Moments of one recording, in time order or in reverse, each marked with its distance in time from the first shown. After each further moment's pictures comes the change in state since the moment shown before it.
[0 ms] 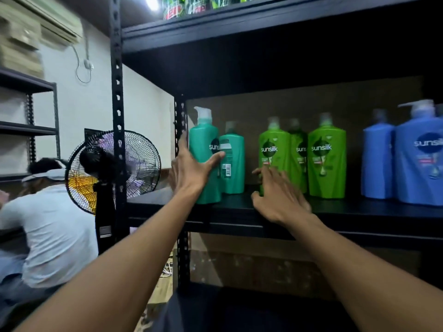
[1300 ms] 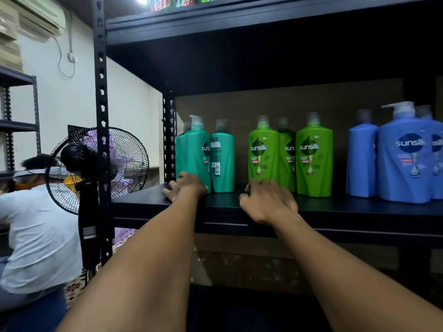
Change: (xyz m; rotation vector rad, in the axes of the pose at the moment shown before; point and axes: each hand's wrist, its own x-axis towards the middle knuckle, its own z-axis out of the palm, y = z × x) left_hand 0.013 -0.036 0.055 0.609 -0.434 -0.391; right_hand 0.000 -0.004 0.002 -0.217 -0.218 0.150
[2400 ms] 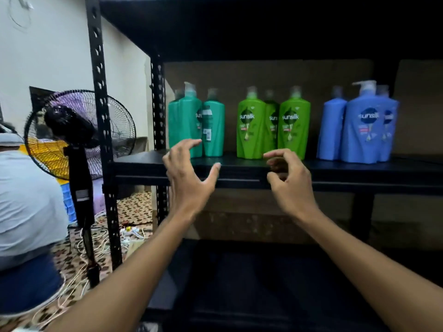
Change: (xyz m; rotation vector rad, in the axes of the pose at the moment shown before) left_hand -0.143 -0.068 0.008 -0.648 0.510 0.704; right_hand -0.123 0.031 -0.013 0.802 0.488 -0.071
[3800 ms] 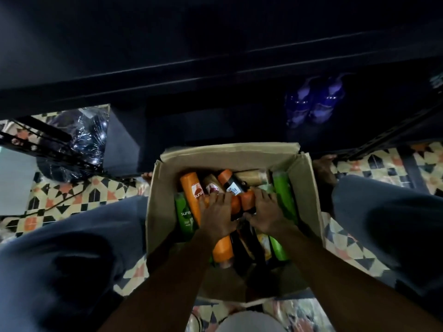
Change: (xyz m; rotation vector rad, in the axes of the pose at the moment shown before) left_hand -0.671 -0.093 0.082 0.463 -1.774 -0.400; right_hand -0.580 0.355 0.030 -0.425 -1.125 1.015
